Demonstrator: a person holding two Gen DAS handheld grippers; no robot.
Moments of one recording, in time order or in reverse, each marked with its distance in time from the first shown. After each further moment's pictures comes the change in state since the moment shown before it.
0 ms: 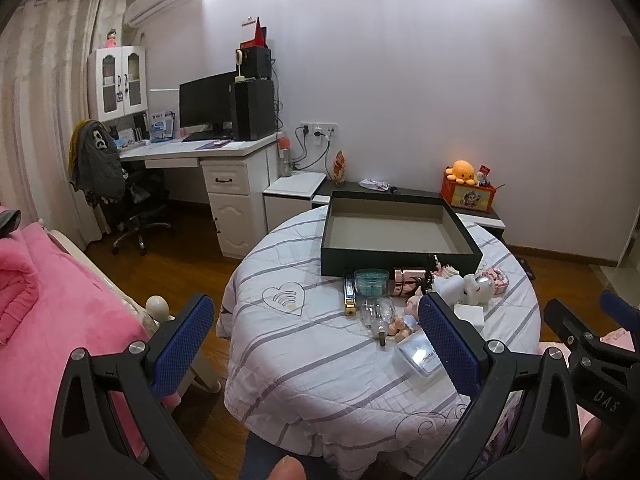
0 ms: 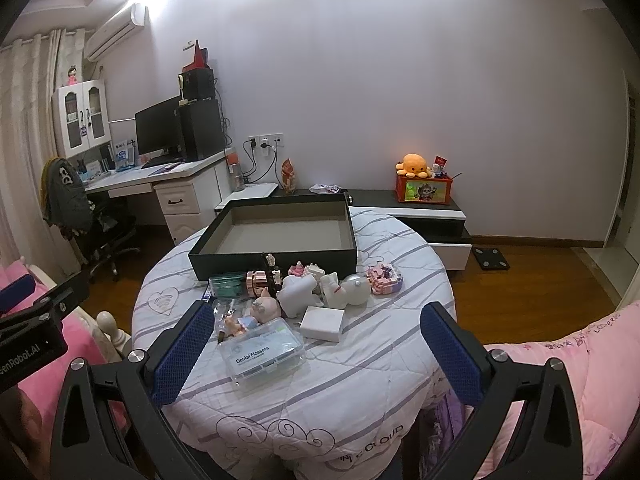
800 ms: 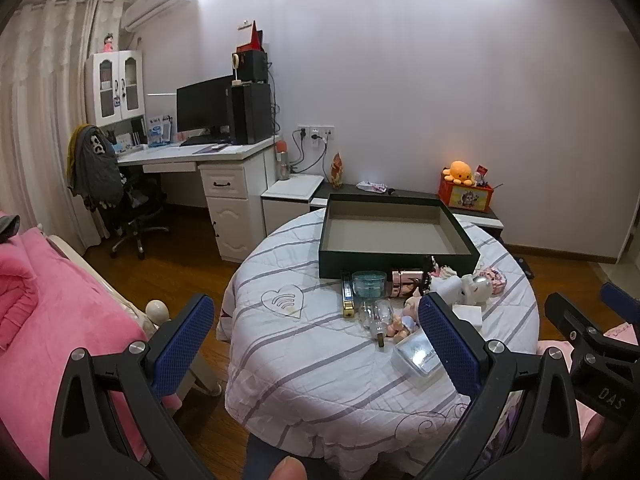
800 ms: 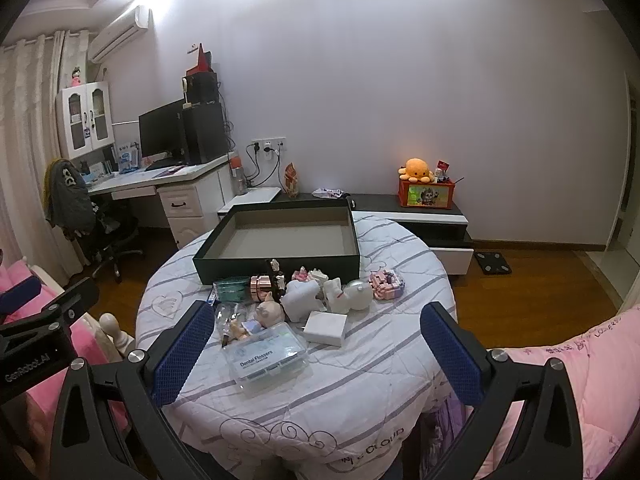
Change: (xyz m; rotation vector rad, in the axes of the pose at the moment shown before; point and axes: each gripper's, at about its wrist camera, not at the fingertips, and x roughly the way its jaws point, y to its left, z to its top) left arm -0.004 -0.002 0.000 0.013 -0.012 -0.005; right arm -0.005 0.002 0.004 -0.008 -0.015 0.009
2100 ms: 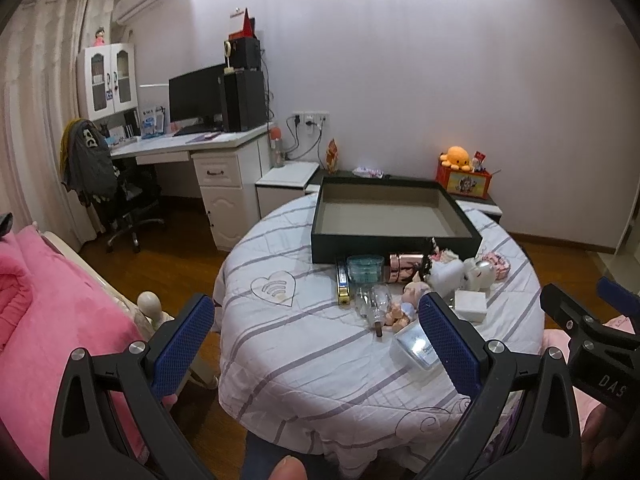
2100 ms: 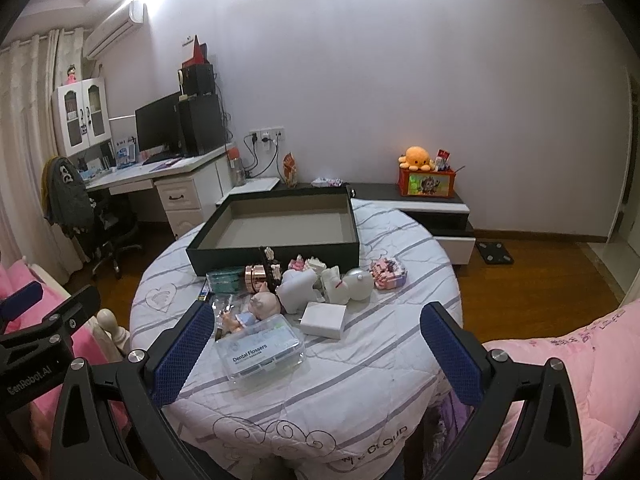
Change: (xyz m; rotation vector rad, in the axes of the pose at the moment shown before) left arm 0.027 -0.005 -0.010 0.013 0.058 -0.015; right arm 0.022 -0.007 -0.007 0.015 0.046 0.005
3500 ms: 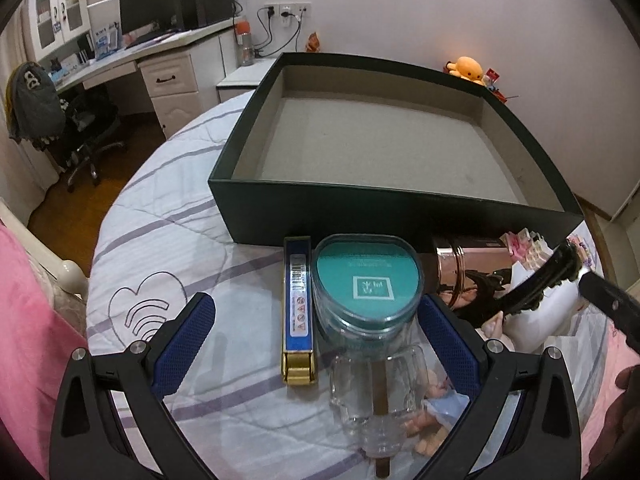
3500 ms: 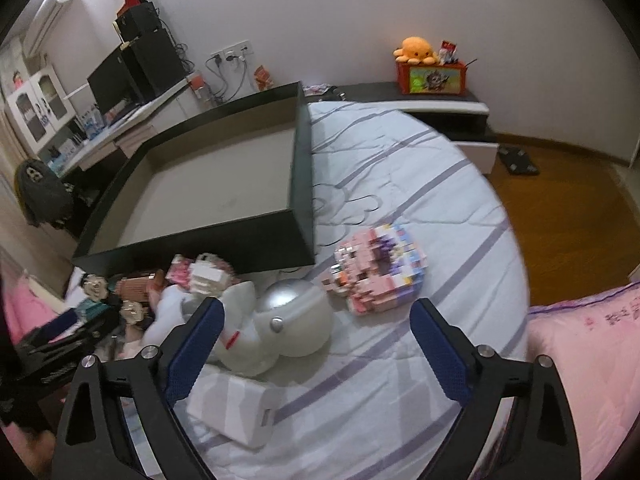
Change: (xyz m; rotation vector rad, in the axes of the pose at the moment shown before) left arm 0.247 -0.039 0.014 -0.007 0.384 -0.077; right arm 0.214 -0.081 0.019 0.158 0.358 0.078
